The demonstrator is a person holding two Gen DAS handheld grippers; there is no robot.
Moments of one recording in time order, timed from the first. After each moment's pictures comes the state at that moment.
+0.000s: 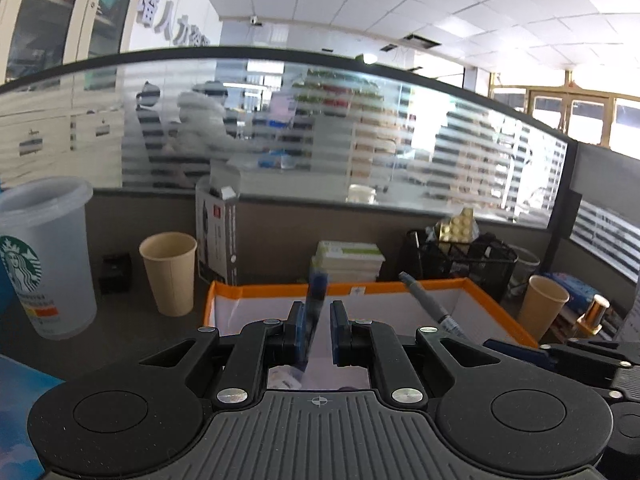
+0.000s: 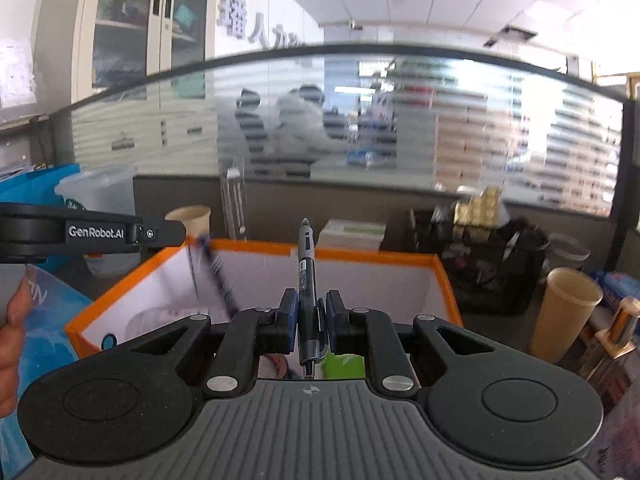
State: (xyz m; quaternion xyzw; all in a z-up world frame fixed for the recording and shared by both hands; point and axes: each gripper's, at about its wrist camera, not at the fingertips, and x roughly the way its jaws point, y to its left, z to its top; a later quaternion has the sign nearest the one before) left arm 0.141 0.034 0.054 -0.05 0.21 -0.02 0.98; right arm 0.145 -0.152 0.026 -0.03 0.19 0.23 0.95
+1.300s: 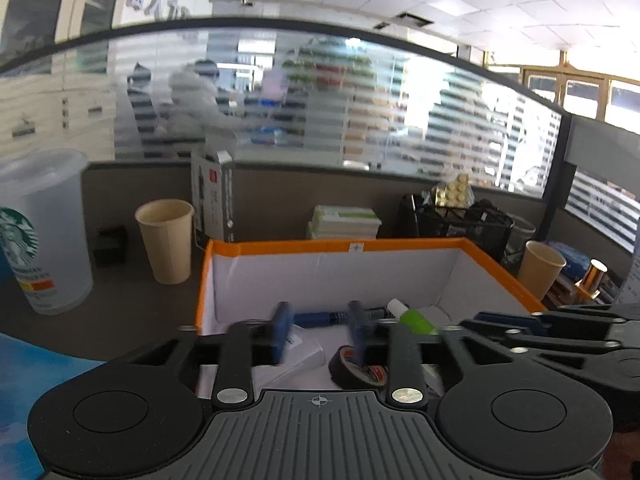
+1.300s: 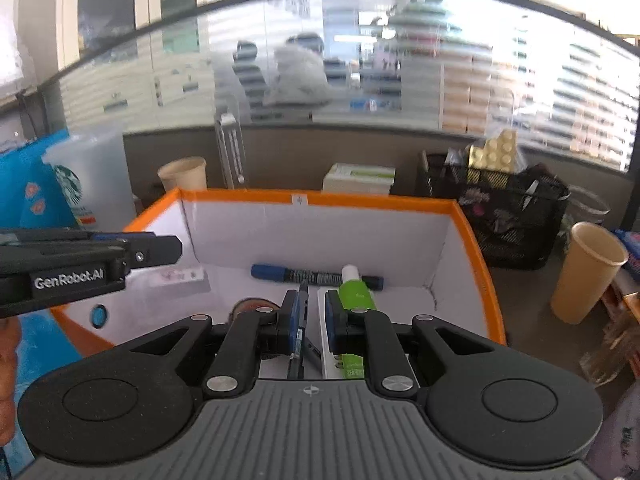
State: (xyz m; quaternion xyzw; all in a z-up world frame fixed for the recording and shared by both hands) left arm 0.127 0.038 0.040 -0.04 0.23 -0.03 0.97; right arm 0.150 -0.146 0.025 -0.03 0.25 0.23 0.94
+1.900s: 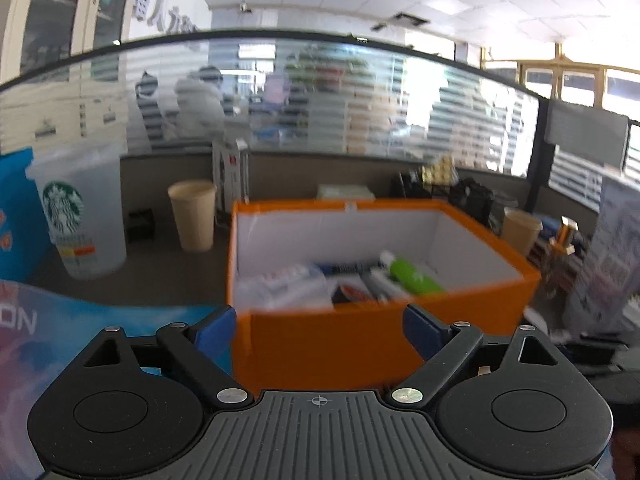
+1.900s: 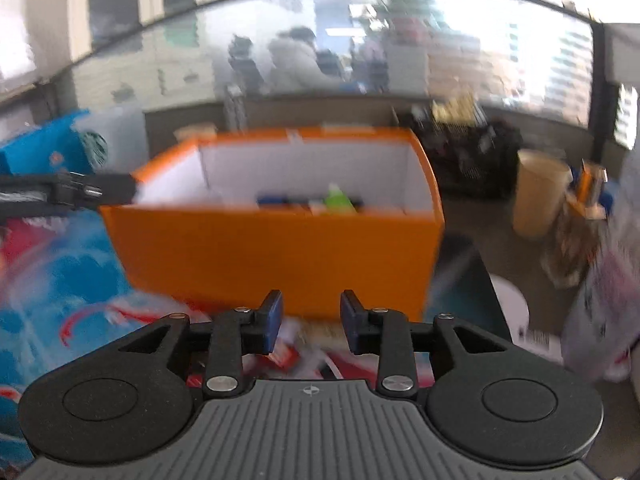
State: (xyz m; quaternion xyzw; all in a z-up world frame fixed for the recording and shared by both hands) left arm 0.047 0.031 0.023 -0.02 0.24 -0.03 0.97; right arm 0.075 -0.193 -0.028 -0.03 0.29 0.20 0.94
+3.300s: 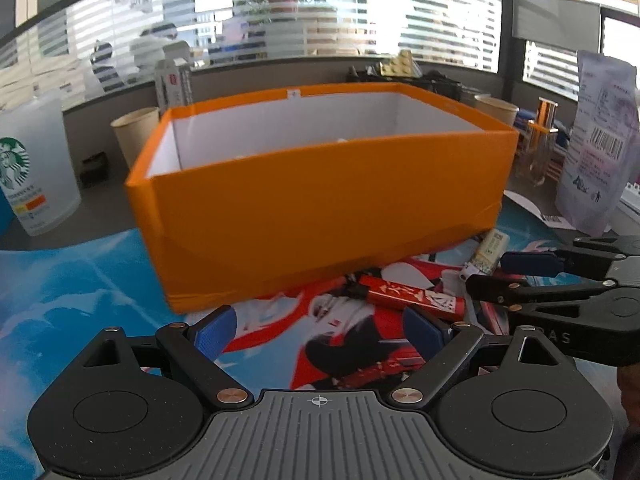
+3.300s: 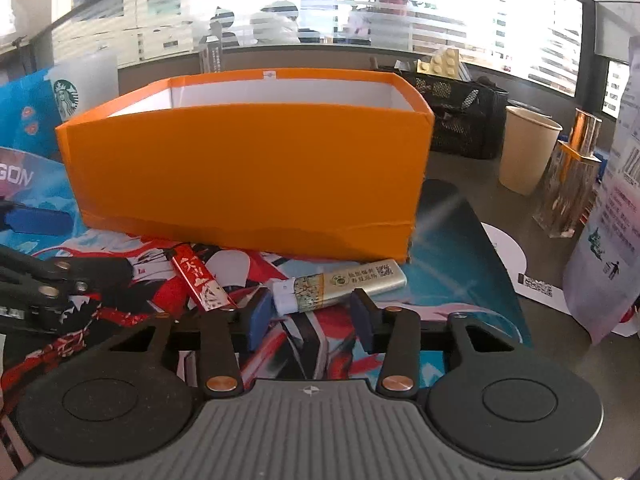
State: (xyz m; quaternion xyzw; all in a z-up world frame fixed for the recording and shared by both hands) left arm 0.057 -0.008 -0.039 0.04 0.33 -0.07 0.94; right arm 0.069 -0.193 -0.064 -0.06 0.30 0.19 0.94
